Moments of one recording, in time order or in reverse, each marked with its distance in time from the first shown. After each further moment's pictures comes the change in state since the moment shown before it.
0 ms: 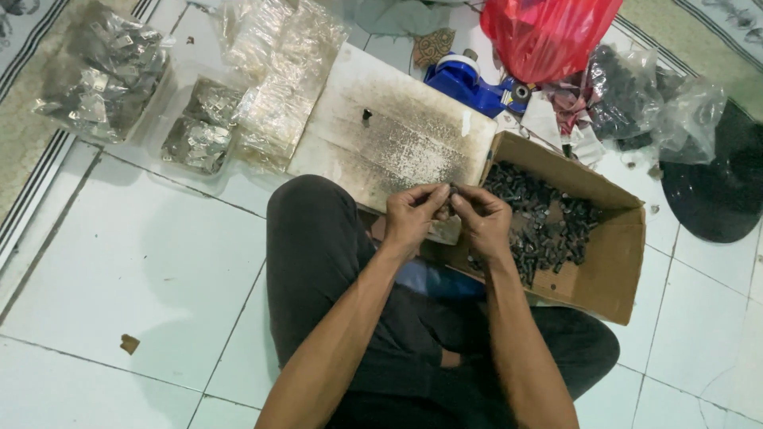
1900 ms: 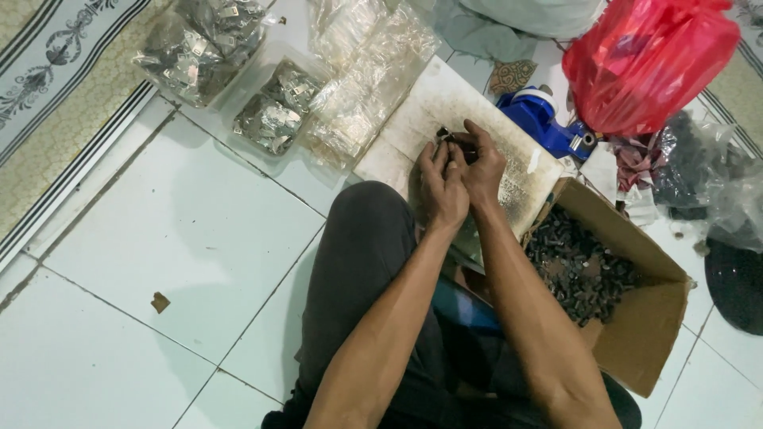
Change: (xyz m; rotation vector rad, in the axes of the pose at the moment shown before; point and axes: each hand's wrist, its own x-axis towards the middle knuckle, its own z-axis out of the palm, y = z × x) left_hand 0.087 0.012 -0.025 0.103 0.285 0.395; right_hand 0.117 0.001 0.145 -0.484 -0.113 -0.459
